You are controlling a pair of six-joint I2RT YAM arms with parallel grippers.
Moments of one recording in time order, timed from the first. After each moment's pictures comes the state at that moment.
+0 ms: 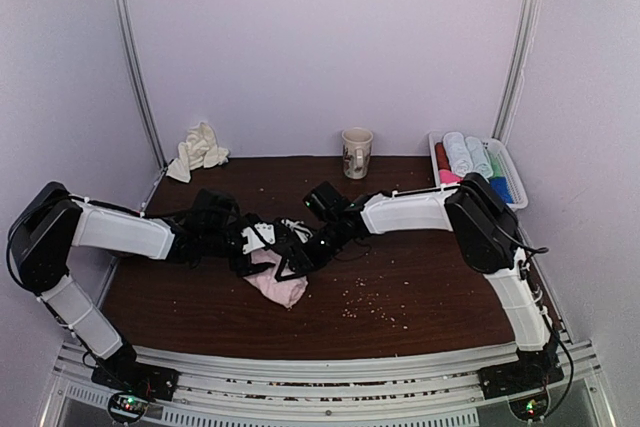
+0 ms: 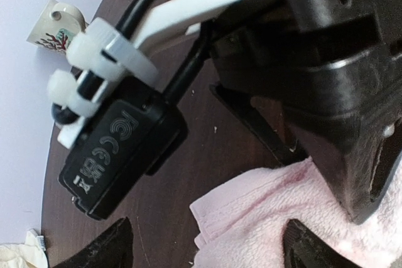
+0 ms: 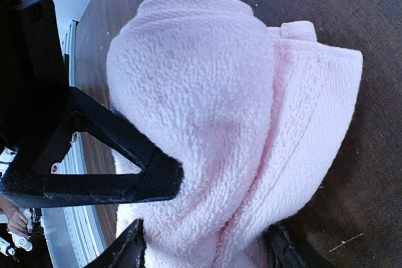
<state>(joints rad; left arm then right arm) -0.64 1.60 0.75 0.16 0.19 0.86 0.86 2.34 1.75 -0.38 -0.69 0.20</state>
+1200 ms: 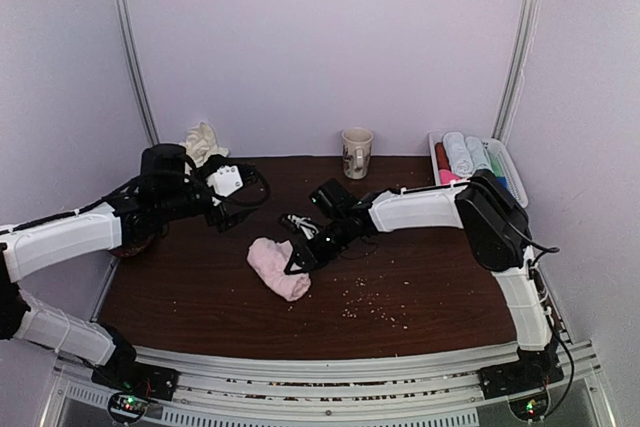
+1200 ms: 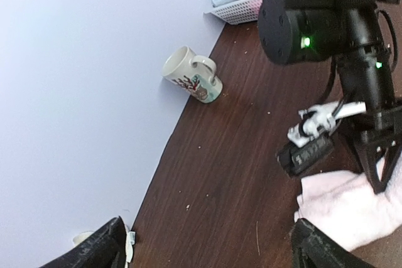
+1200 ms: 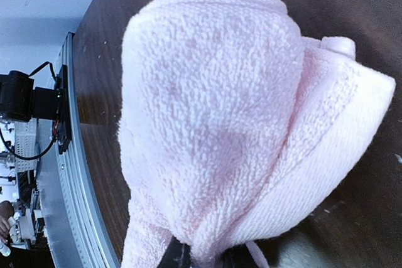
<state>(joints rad) -0.56 1.25 0.84 0.05 0.17 0.81 0.84 2.28 1.68 -0.35 -0.66 0.25</state>
